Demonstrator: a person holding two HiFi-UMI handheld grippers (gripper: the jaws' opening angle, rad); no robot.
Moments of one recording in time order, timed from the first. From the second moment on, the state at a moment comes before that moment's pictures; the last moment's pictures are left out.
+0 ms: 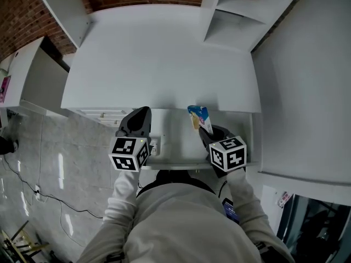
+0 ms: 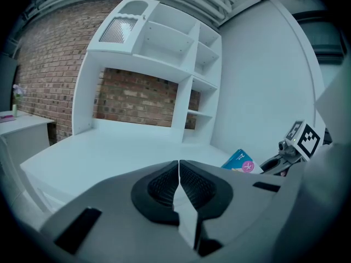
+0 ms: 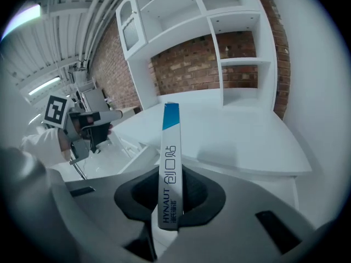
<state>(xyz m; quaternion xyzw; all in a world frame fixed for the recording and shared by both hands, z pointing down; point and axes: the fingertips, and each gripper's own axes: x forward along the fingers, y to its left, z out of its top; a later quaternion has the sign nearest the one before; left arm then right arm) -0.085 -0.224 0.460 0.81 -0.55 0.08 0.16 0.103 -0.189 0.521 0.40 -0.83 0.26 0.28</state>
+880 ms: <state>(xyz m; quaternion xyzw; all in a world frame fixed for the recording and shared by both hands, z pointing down) -0.080 -0.227 0.452 0.83 -0.53 0.08 0.15 0.123 -0.199 0.438 0.48 -0.83 0.22 0.15</state>
